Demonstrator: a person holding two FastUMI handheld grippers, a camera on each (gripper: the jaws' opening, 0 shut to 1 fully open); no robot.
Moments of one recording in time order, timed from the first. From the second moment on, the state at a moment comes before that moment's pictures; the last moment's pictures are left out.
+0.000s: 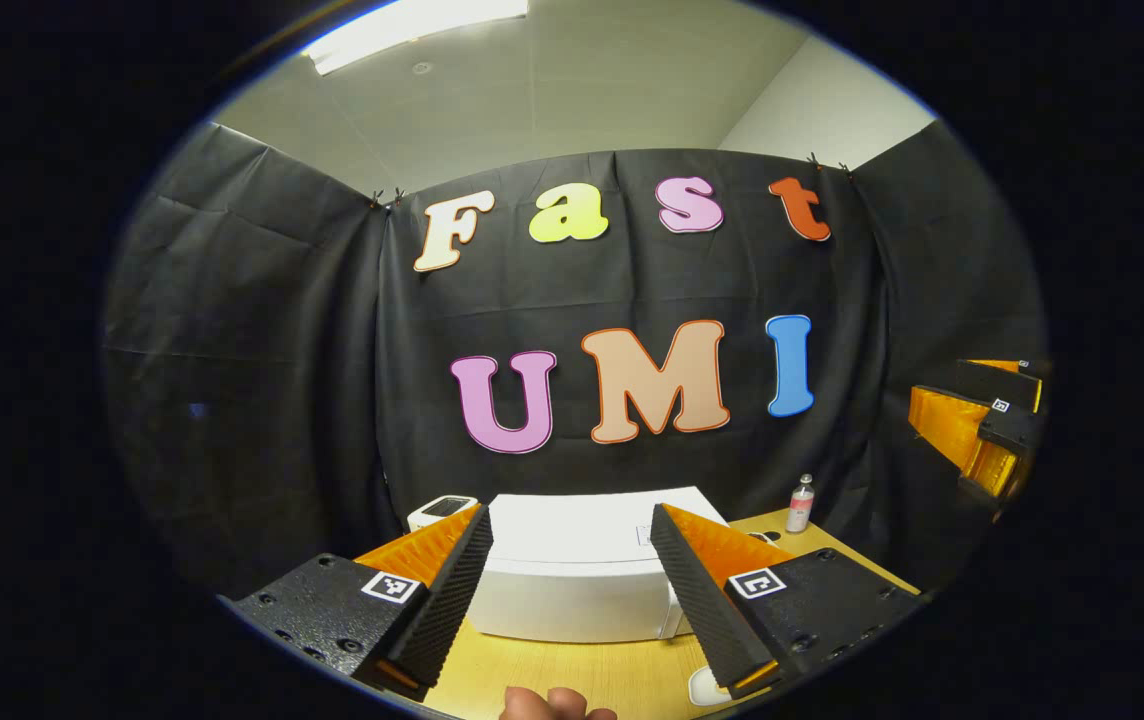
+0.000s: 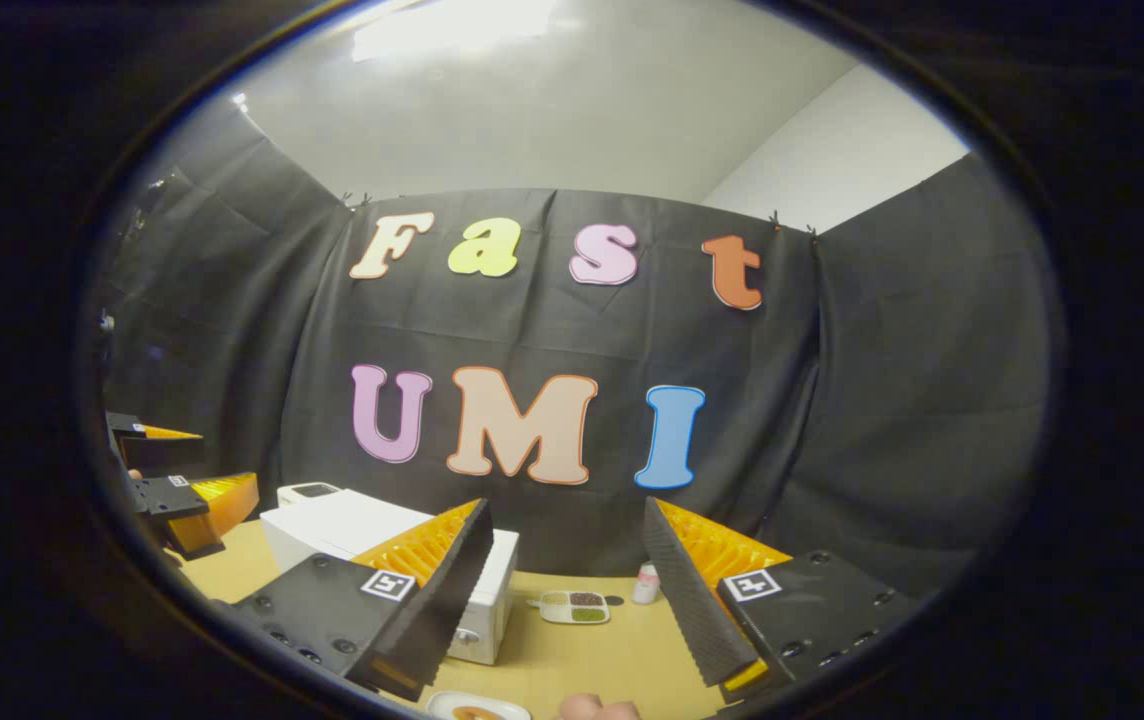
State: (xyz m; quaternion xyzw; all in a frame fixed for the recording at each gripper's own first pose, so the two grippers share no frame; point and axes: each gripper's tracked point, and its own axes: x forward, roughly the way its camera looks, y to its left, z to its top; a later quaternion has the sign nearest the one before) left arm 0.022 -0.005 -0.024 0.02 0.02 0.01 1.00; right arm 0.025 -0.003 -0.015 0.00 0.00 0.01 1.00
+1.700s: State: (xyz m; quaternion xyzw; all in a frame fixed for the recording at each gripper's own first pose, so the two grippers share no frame) left arm 0.098 -0.076 -0.214 0.04 0.15 -0.04 0.99; right arm 0.039 -0.027 -0.026 -0.03 0.03 0.01 1.00
